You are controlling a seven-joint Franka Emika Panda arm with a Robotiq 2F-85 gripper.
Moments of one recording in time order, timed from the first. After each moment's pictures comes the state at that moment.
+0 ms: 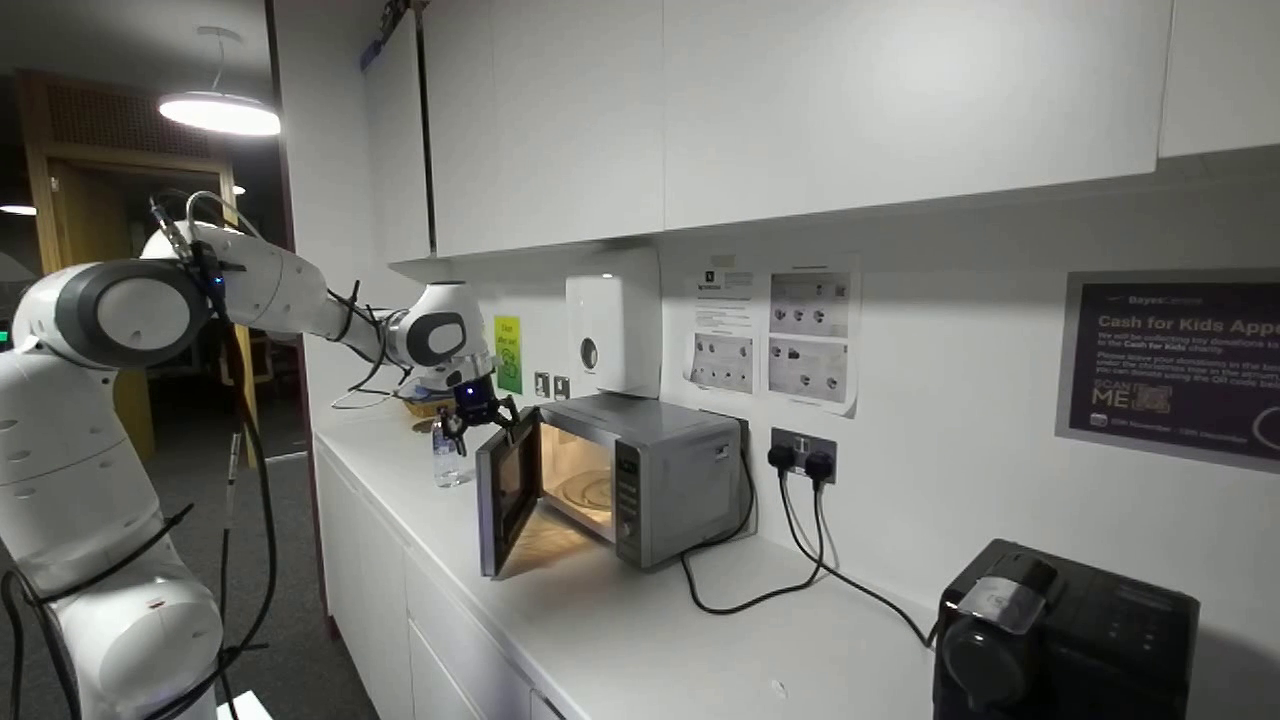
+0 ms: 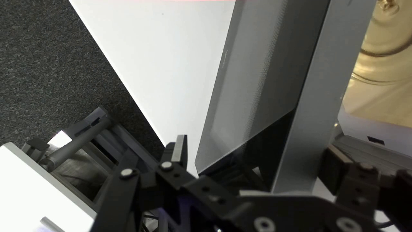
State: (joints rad) arm 0.04 -0.22 0.13 -2.16 0.02 2.18 2.42
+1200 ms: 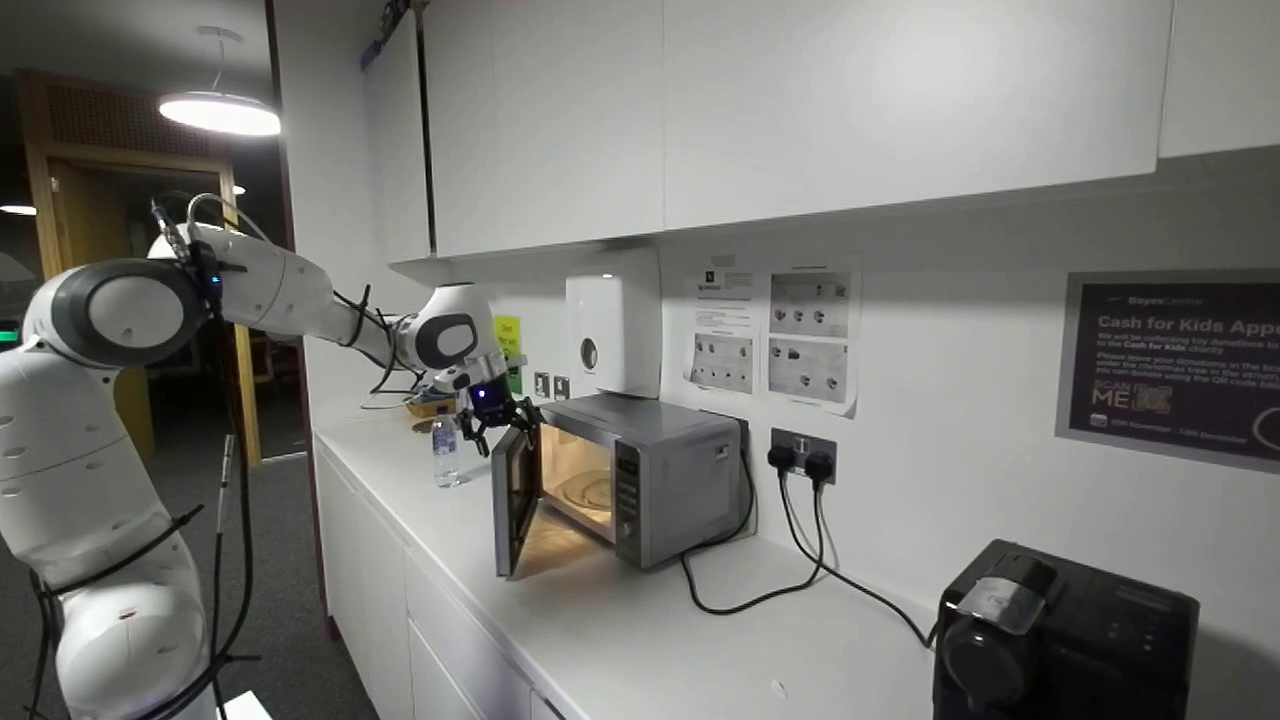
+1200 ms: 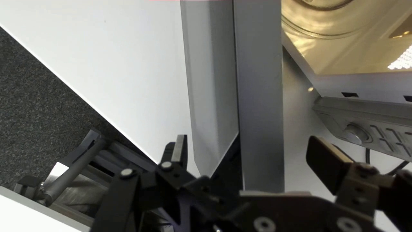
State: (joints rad) arm -0.17 -0.22 0.26 -2.16 0.00 2.23 2.61
